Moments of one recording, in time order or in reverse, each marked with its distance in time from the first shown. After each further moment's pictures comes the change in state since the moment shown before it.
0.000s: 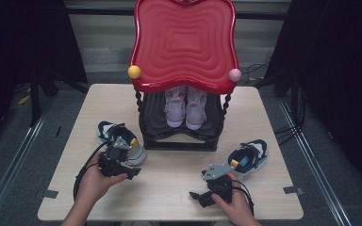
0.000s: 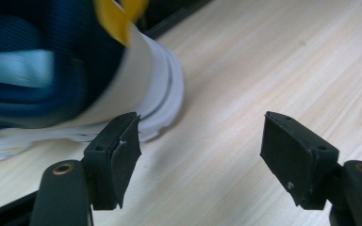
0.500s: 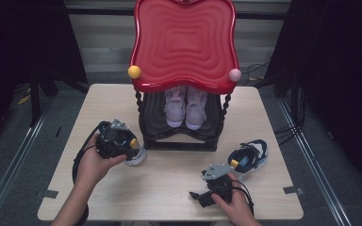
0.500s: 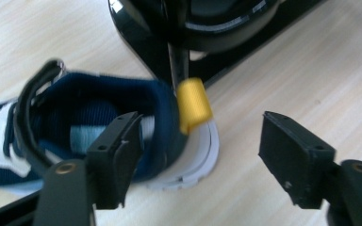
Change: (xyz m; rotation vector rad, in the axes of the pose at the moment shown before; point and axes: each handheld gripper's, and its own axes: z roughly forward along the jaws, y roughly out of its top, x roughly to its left) left arm 0.017 0.043 -0.017 -0.057 0.066 0.005; right arm 0.000 0.000 0.000 0.000 -0.001 0.001
